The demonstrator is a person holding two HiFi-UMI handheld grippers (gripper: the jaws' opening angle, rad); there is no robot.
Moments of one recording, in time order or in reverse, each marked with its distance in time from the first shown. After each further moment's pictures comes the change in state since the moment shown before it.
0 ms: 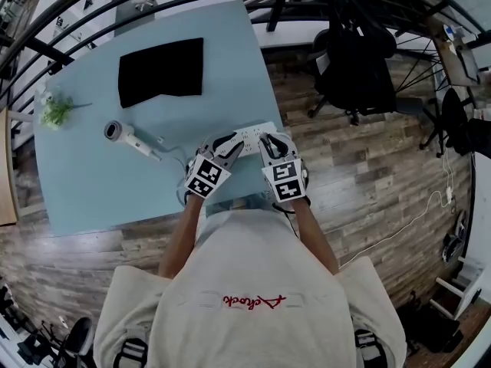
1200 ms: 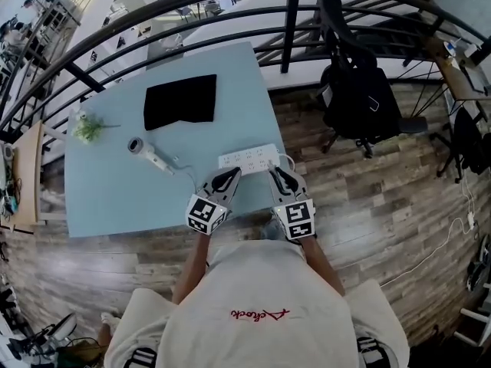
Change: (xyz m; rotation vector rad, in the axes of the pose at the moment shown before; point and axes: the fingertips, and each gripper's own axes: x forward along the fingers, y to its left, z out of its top) left arm -0.079 -0.064 0.070 -0.106 -0.261 0.161; right arm -0.116 0.010 0.008 0.031 -0.330 0.023
